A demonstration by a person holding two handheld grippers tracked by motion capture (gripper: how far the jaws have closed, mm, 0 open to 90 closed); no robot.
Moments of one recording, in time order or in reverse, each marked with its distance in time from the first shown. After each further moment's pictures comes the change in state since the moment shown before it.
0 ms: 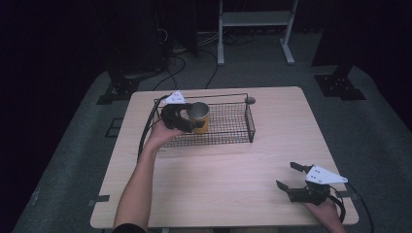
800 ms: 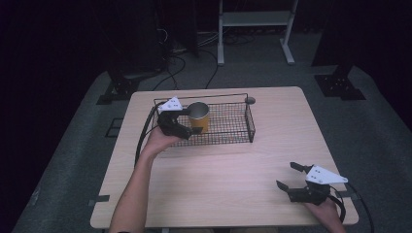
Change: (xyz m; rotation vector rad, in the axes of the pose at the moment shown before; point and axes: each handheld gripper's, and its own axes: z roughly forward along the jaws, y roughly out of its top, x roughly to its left) left arm -0.014 -0.012 -0.013 -0.015 -0.020 0.000; right arm 0.000 0.000 0.000 -0.002 0.002 0.001
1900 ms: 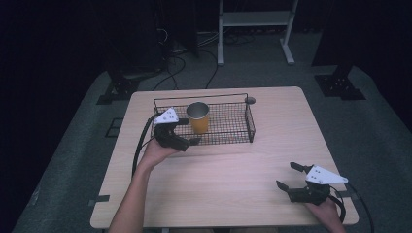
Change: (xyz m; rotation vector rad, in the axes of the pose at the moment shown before) left arm -0.025 -0.023 -0.013 -0.034 -0.017 -0.007; right arm 0.000 0.000 0.000 -0.002 0.001 -0.001
